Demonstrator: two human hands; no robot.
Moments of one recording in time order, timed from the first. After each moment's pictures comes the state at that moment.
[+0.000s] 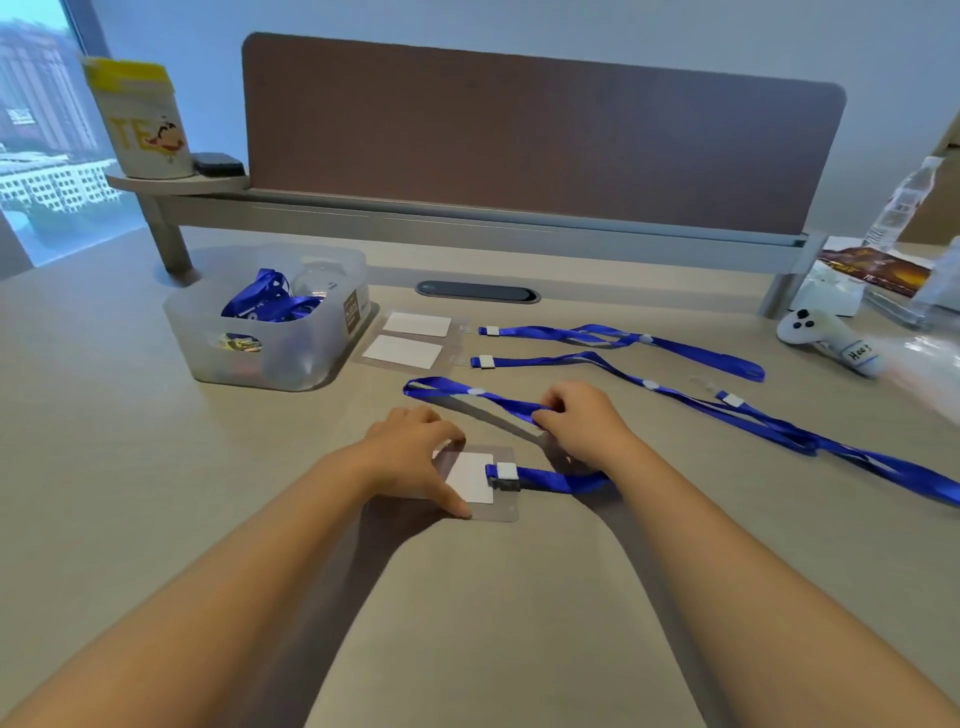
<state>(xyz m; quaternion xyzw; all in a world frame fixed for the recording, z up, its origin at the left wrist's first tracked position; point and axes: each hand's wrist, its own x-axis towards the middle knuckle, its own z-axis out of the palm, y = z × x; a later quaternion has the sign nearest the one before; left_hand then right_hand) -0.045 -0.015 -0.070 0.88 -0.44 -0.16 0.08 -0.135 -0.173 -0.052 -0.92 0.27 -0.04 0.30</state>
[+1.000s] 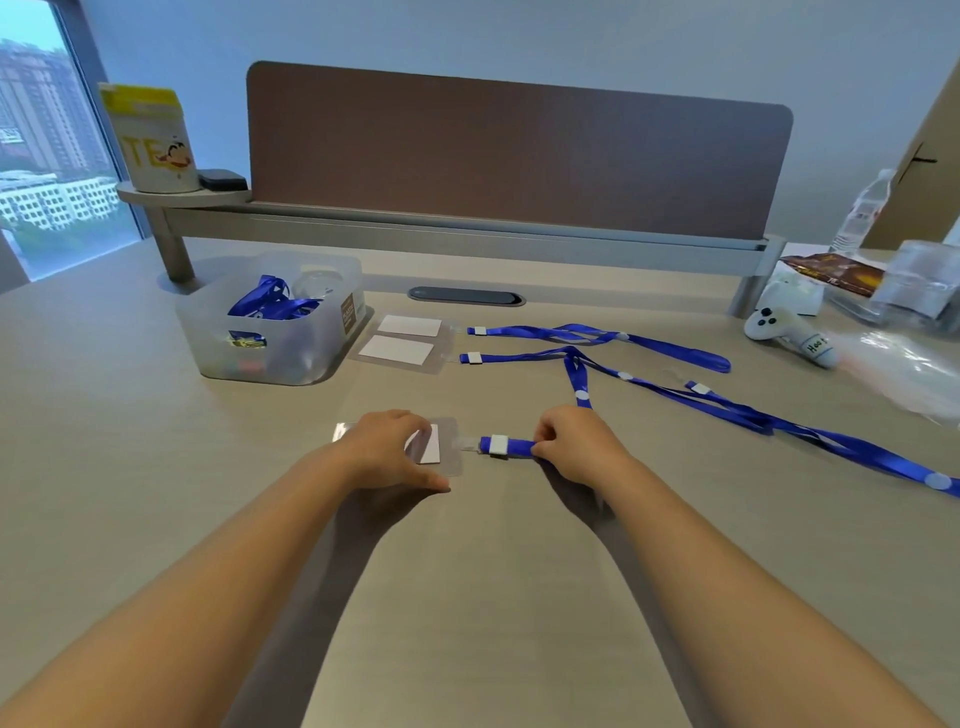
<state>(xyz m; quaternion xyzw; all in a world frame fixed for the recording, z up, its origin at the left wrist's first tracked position) -0.056 0.006 -0.075 0.90 -0.39 -0.15 0.12 -0.173 -0.156 -0.057 -0.94 0.26 0.02 0.20</state>
